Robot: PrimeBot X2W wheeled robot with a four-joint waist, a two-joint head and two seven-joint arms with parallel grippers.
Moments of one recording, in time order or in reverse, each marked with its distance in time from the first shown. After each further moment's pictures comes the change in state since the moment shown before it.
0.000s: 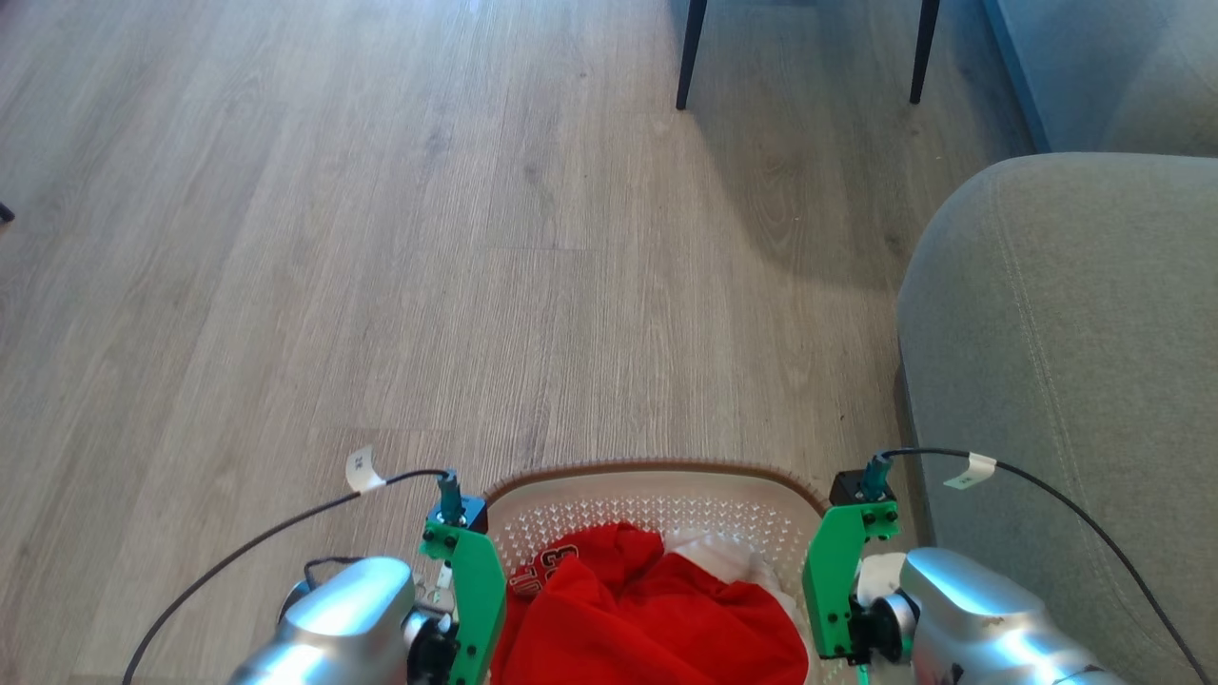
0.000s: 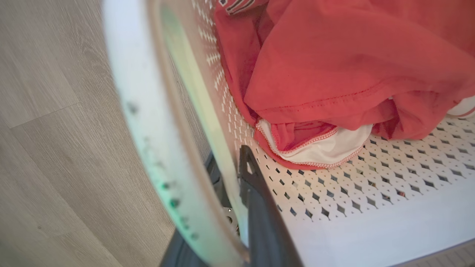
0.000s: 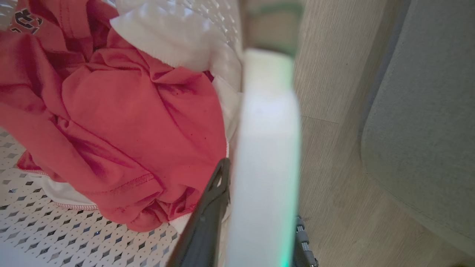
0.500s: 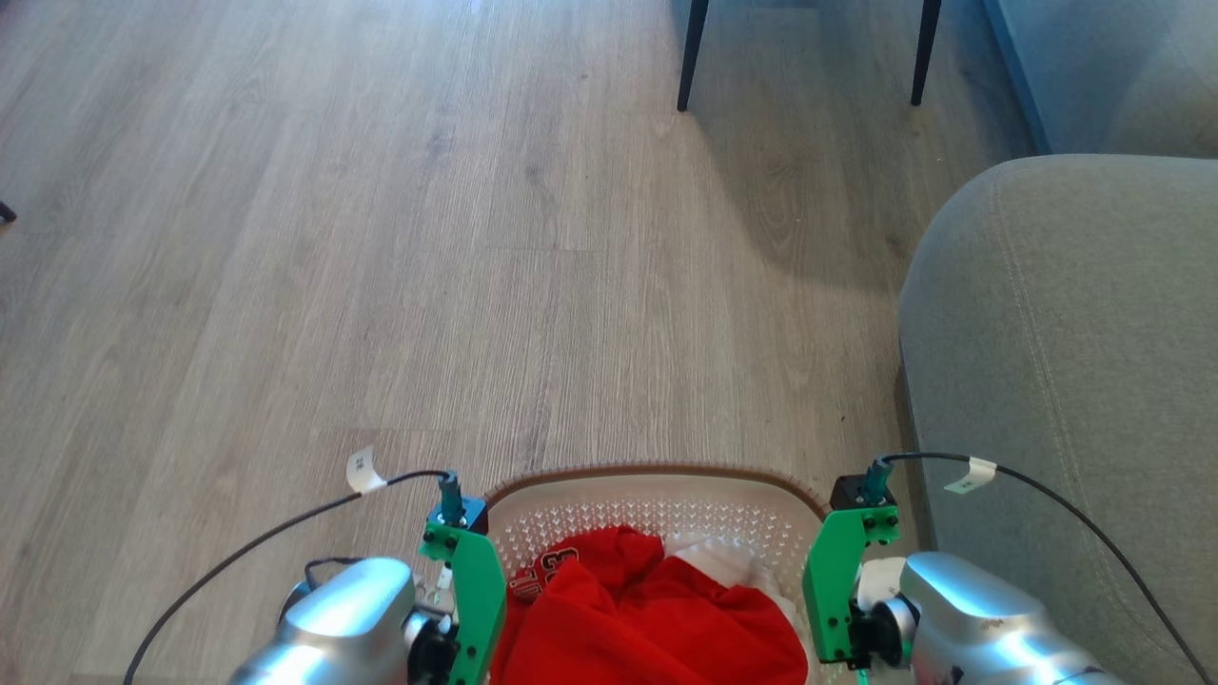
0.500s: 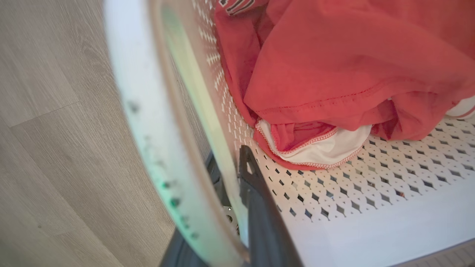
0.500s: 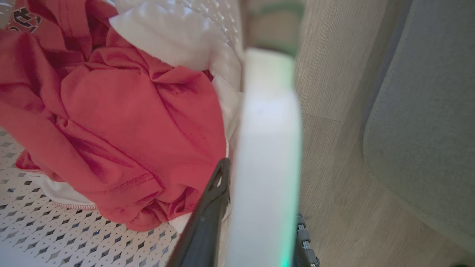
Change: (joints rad) left arm 0.001 0.001 -0.001 -0.001 0.000 0.000 0.004; right arm -0.002 0.000 0.047 0.011 0.050 0.000 -0.010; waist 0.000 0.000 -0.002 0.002
